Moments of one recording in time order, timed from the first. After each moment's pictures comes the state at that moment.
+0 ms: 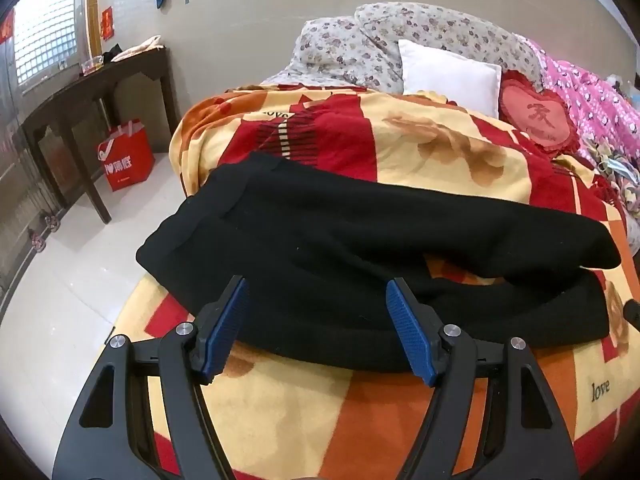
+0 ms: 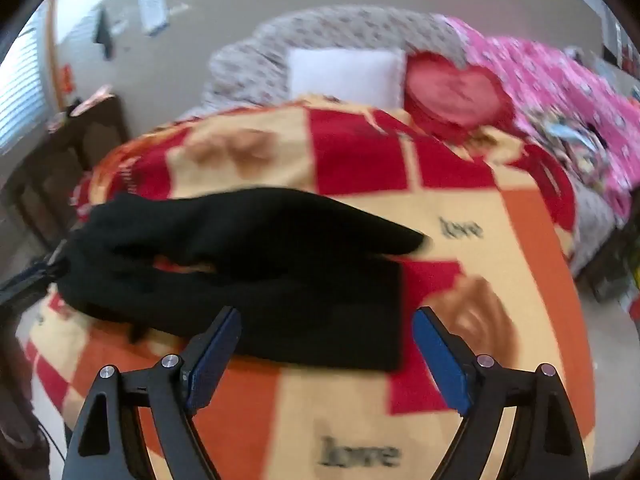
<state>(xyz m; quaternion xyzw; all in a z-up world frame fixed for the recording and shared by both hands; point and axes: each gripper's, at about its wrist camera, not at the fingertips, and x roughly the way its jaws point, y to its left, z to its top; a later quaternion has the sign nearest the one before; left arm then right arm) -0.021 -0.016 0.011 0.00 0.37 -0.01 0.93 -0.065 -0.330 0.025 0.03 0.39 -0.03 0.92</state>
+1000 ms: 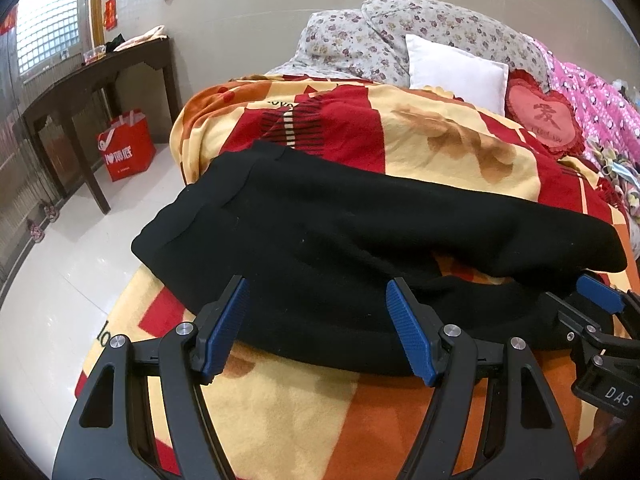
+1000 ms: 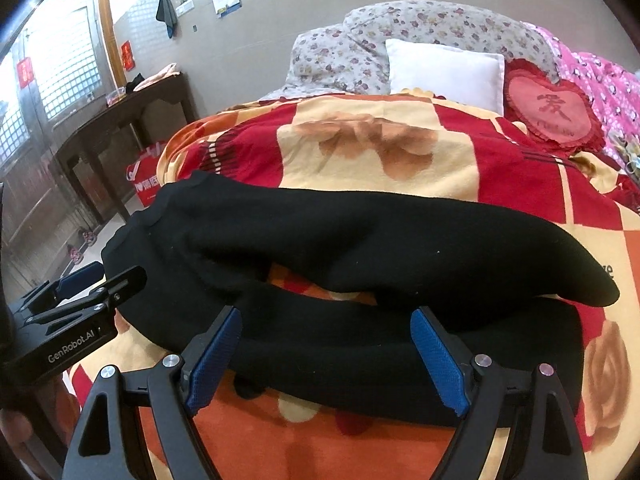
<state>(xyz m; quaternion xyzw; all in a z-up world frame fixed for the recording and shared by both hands) -0.011 -0.008 -0.002 -0.01 0.38 0.00 0.92 -0.005 -0.216 0.005 0.03 0.40 0.08 0.91</state>
